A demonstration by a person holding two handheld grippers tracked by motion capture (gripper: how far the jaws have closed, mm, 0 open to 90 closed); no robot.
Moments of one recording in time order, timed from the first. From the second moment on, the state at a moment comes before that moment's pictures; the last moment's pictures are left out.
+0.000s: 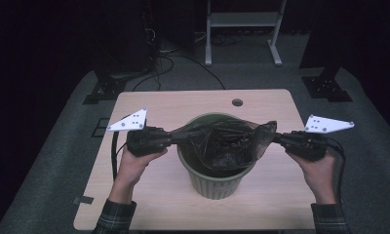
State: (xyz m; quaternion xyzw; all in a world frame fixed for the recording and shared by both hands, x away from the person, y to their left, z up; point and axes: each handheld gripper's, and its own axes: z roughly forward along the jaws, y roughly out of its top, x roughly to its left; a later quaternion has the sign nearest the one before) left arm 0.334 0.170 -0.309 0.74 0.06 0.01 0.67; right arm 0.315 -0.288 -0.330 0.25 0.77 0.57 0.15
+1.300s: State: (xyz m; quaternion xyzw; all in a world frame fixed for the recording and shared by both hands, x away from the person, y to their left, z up) left arm 0.315 0.196 -0.340 0.77 0.08 -0.02 0.63; right arm 0.343 -0.301 -0.273 0.26 0.76 0.58 0.14
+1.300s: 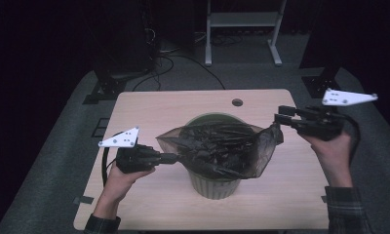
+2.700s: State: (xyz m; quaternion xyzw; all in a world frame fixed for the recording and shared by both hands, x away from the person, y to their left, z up) left arm 0.329 0.188 -0.369 0.84 0.09 -0.01 0.53; right arm 0.435 -0.258 -0.366 0.35 0.78 0.50 0.15
